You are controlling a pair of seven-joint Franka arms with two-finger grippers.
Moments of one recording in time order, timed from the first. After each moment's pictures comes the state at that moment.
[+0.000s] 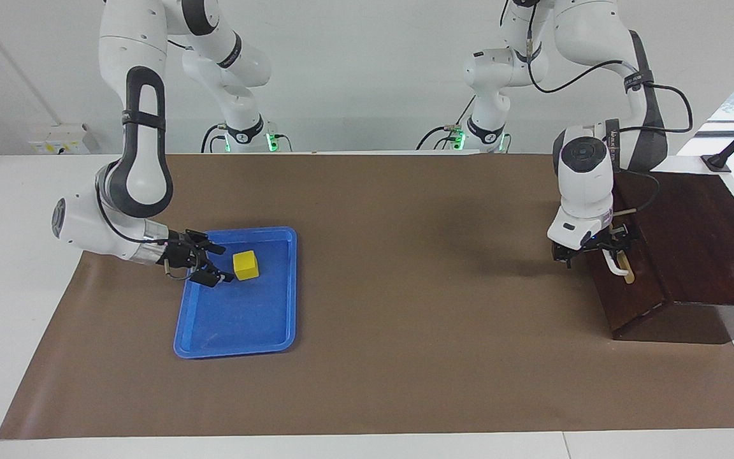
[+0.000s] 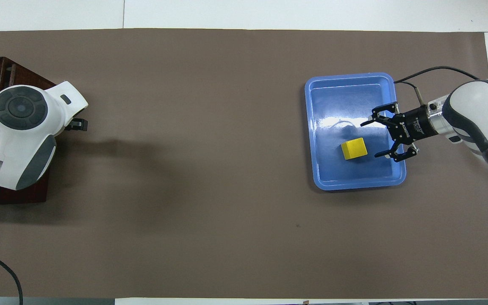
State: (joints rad) left arm -0.01 0.16 -0.10 -2.02 0.59 2.24 -0.34; right arm -0.14 0.38 -0.01 -1.85 0.66 1.83 0.64
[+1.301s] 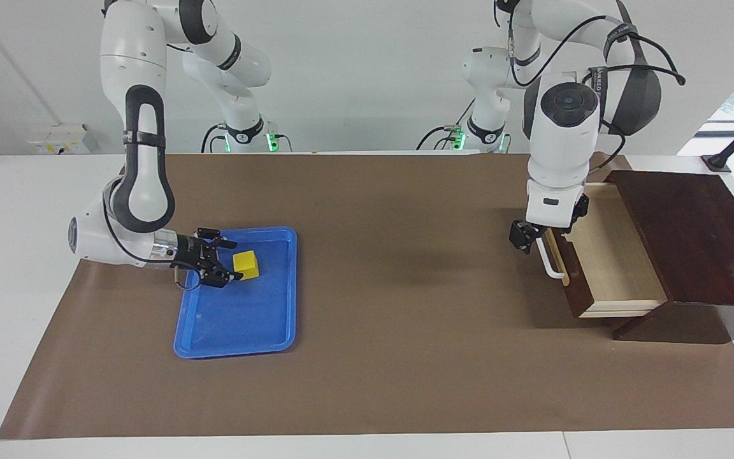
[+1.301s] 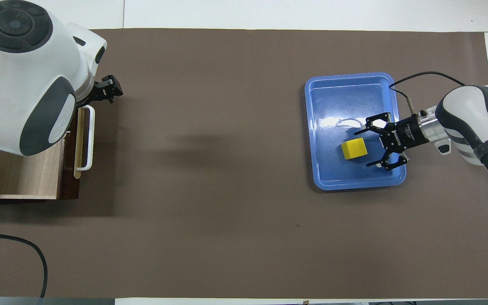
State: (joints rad) left arm -0.23 0.25 -0.10 -1.51 0.28 1.71 -0.69; right arm -0.16 0.43 -0.01 -1.88 0.72 1.80 0.73
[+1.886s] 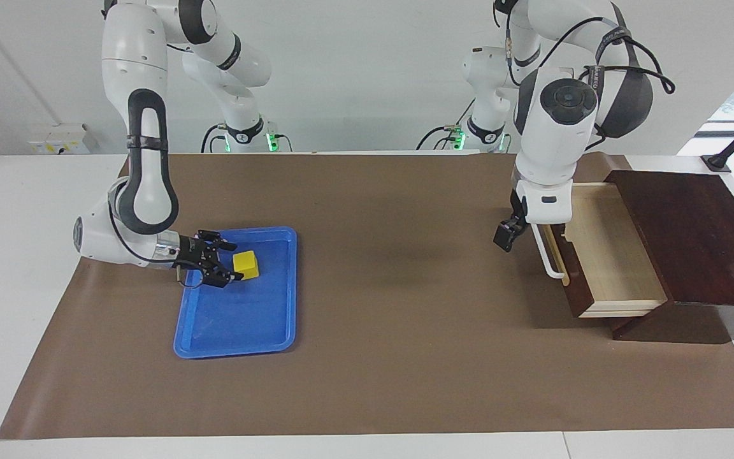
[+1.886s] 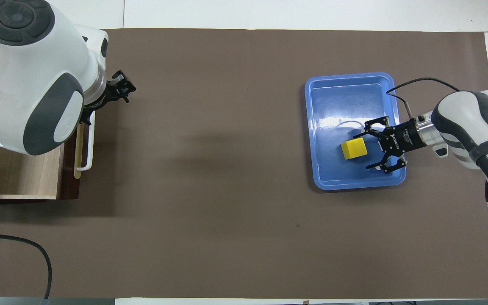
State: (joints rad) left arm -0.24 0.25 -0.11 -1.50 0.16 1.69 -0.99; right arm -0.16 0.43 -0.01 -1.91 0.72 1.84 0.68
